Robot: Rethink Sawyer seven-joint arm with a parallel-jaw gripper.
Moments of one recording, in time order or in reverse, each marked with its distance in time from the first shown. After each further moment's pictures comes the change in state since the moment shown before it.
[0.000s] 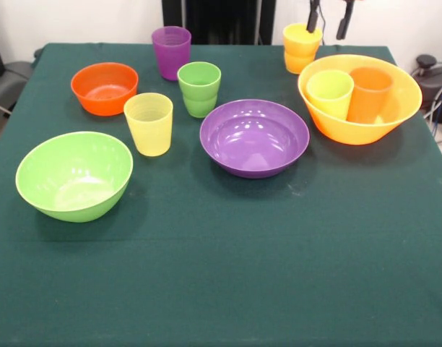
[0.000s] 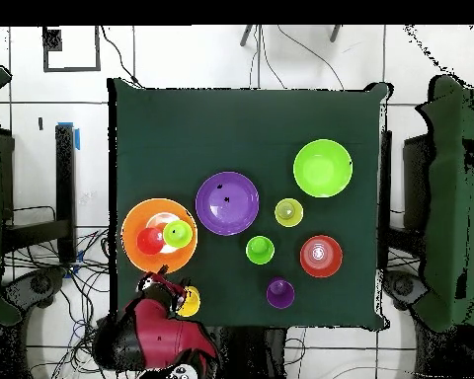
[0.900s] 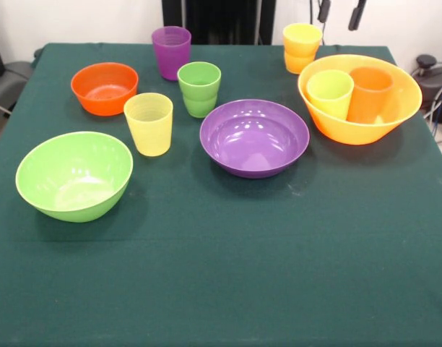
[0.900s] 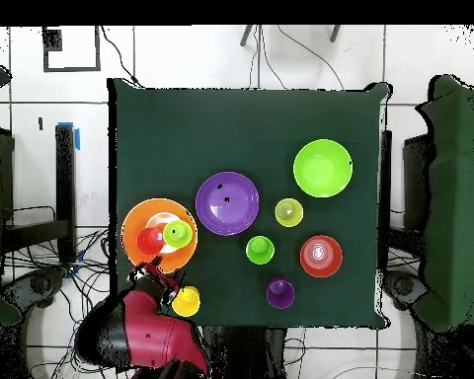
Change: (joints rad) arm 0.076 -0.089 -0.068 -0.042 0.141 0.147 0.000
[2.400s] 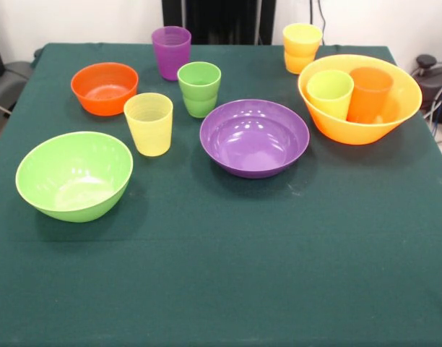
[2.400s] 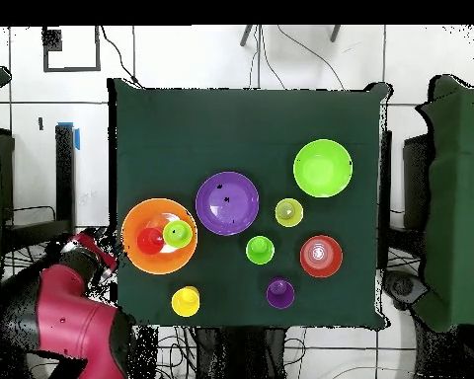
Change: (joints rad) arm 0.402 0.092 -0.324 -0.337 0.433 0.377 0.000
